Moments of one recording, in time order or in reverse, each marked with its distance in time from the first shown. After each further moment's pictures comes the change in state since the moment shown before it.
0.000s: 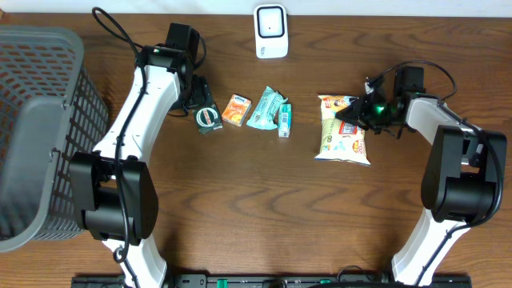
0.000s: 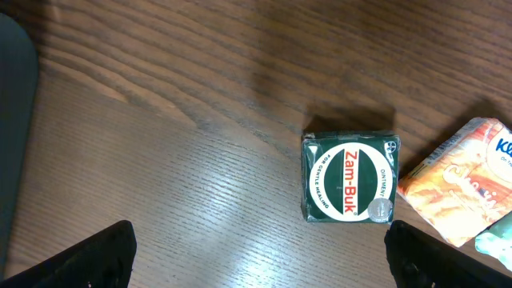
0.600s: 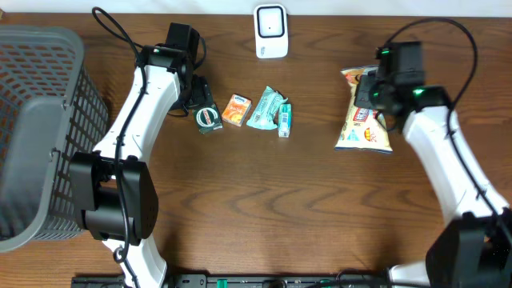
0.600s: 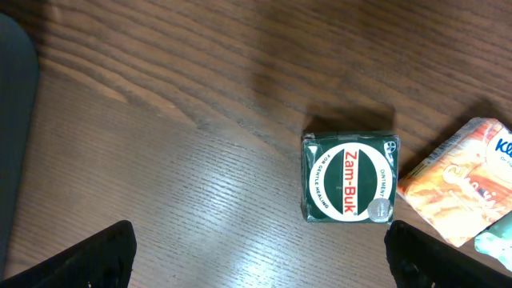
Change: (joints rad) left arm 0.000 0.000 0.000 0.000 0.000 0.000; right arm 0.268 -0.449 0.053 -0.195 0.937 -0.037
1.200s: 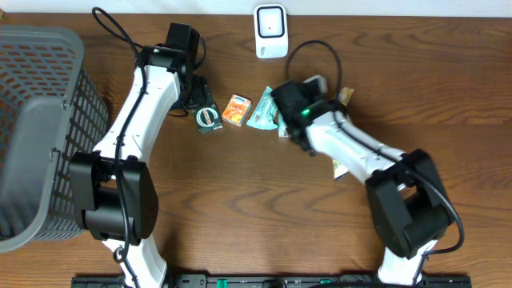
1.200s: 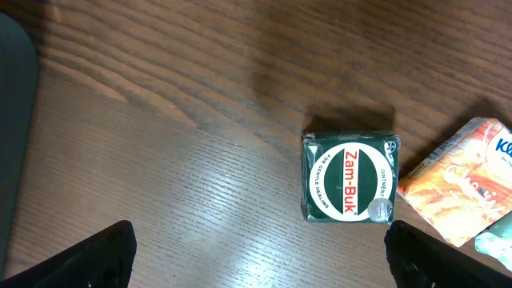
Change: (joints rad) left arm 0.000 0.000 0.000 0.000 0.000 0.000; right arm 0.418 0.330 0.000 -0.009 0.648 -0.109
